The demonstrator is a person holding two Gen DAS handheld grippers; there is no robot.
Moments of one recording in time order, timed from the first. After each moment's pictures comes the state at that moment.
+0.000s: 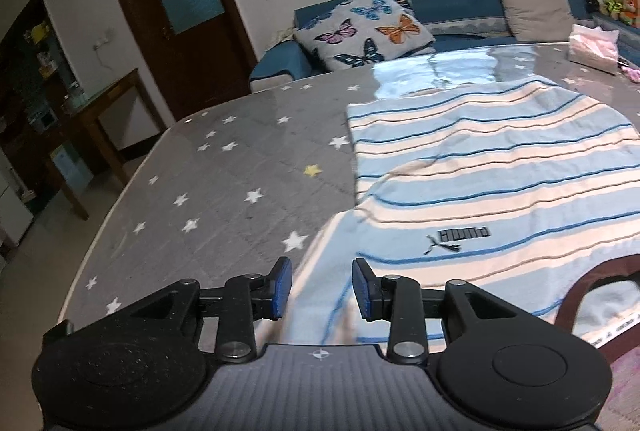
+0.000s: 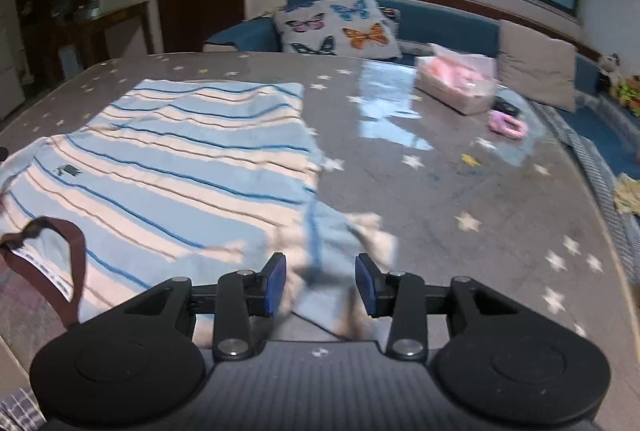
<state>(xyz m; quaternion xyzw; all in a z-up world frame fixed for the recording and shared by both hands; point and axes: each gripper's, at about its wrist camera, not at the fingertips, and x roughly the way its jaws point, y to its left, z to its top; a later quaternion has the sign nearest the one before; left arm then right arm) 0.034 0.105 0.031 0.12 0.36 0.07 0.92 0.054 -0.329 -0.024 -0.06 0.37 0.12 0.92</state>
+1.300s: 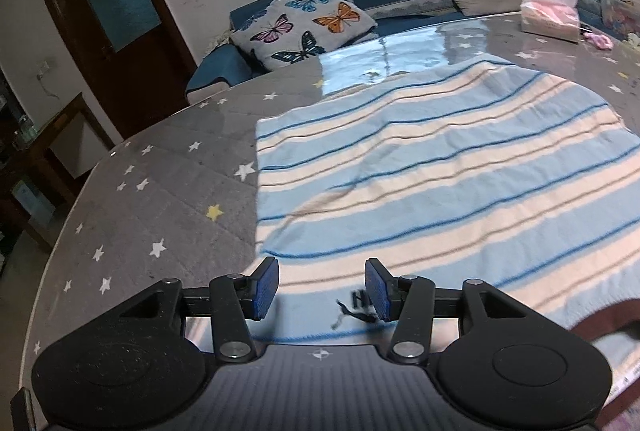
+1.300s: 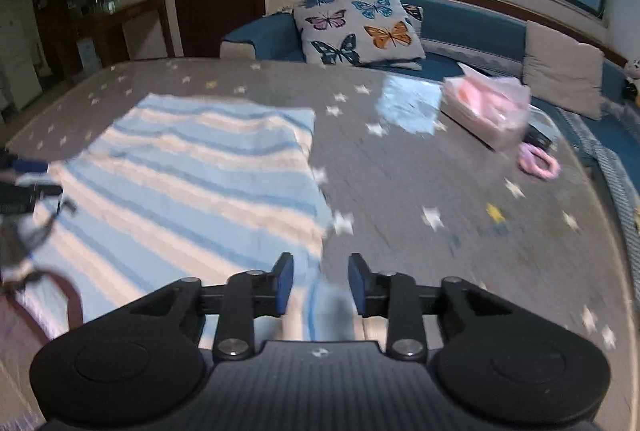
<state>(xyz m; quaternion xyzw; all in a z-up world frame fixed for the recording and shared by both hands) 0.108 0.052 0.005 0.16 0.38 0.01 0.91 0.137 -0.312 -0.001 -0.06 0.39 0.17 0.91</state>
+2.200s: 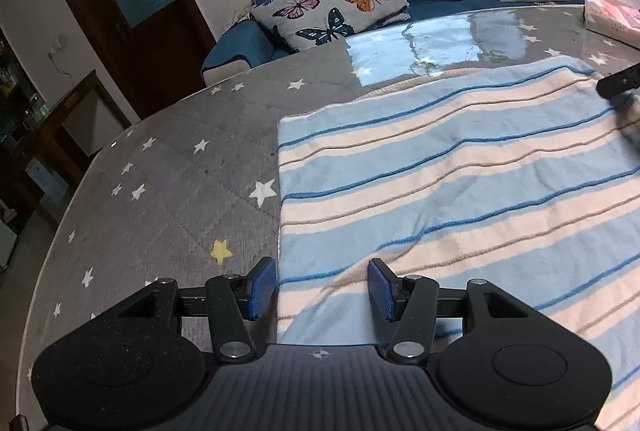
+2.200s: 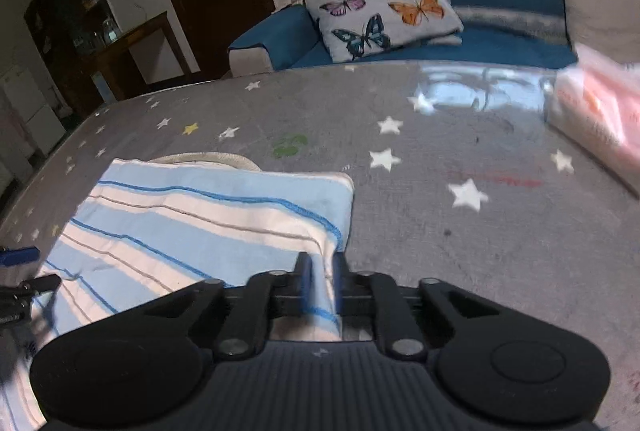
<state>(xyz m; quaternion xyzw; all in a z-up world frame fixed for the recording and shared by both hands) 0.197 0.068 -0.018 0.15 0.41 0.04 0.90 0.318 -0.251 -0.062 0.02 0.41 0.21 0.89</state>
